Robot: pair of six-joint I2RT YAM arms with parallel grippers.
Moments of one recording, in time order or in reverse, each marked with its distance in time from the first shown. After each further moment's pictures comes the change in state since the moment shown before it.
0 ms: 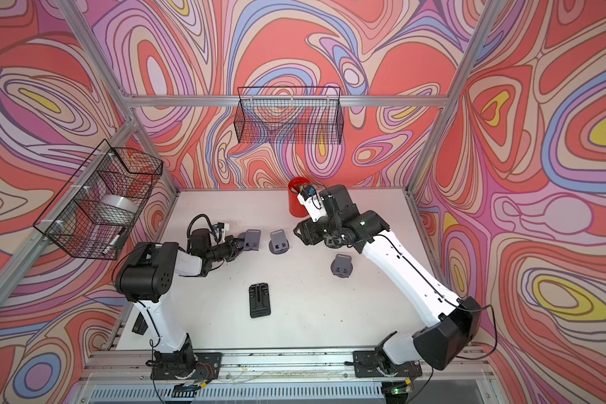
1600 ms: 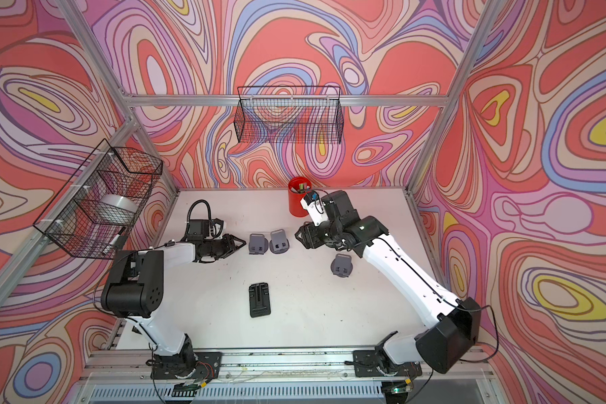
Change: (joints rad) left arm 0.000 -0.209 0.167 -0.760 -0.274 0.391; right arm -0.014 -0.023 -0.106 0.067 -0.026 0.072
